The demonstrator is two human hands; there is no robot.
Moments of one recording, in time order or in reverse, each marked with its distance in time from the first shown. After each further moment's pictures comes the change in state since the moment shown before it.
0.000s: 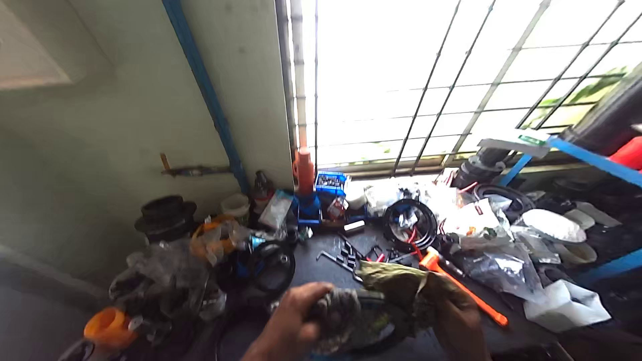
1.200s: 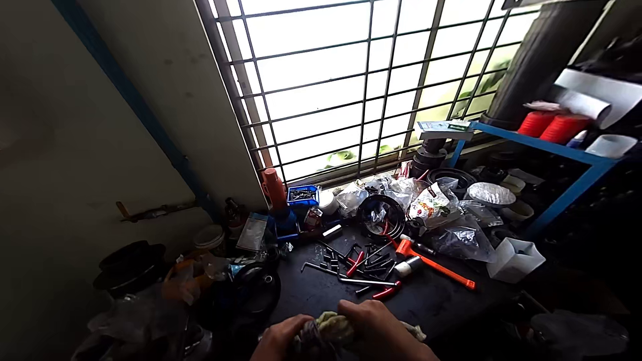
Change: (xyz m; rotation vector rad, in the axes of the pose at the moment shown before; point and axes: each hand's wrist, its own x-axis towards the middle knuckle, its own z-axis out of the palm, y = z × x) left_hand -0.027 0.015 0.008 0.068 -0.226 -0.094; right_hand -0.029 -0.039 0.054 -0.821 -0.853 0.059
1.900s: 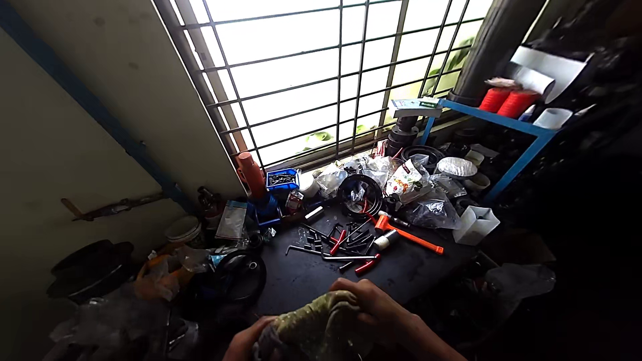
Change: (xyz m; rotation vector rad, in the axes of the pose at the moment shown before) left_hand -0.041 -0.007 -0.008 -0.326 0.090 0.057; right_hand -0.019 0.022 0.010 0.296 0.176 -0.296
